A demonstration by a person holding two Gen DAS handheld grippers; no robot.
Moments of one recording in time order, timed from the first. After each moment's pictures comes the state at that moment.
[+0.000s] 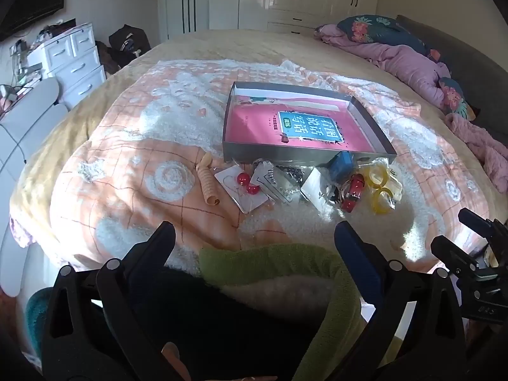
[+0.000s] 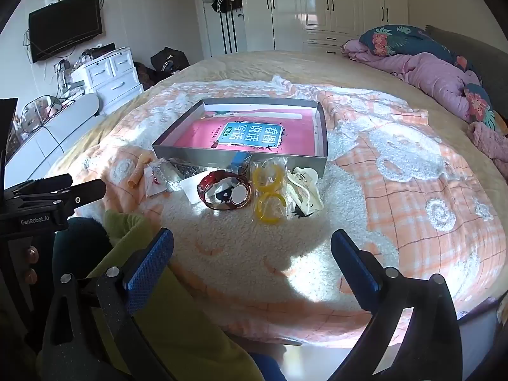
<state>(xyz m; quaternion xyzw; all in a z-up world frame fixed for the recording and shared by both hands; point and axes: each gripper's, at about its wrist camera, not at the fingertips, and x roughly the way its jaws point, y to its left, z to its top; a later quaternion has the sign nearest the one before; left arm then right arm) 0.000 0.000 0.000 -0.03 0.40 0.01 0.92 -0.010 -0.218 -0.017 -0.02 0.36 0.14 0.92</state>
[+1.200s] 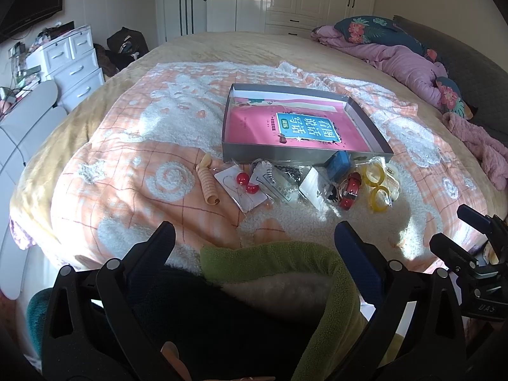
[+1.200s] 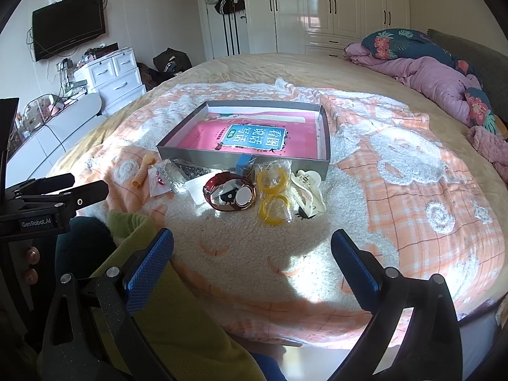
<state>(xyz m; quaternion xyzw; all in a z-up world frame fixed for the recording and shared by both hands) -0.006 -0.001 0.003 -0.02 0.39 0.00 0.92 -0.015 -0.213 -0.012 -0.02 0.36 0.15 0.92</state>
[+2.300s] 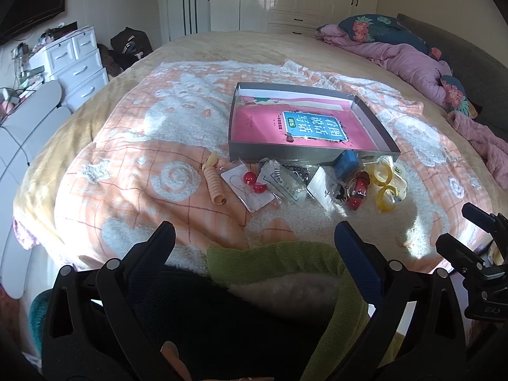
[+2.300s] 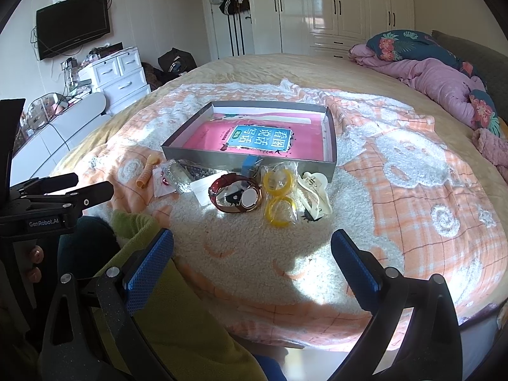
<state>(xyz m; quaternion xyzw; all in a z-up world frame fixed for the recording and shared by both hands) -0.002 0.007 -0.001 -0.02 0.40 0.01 0.92 -0.013 -0.209 -0.014 -0.02 0.36 0.16 0.92</state>
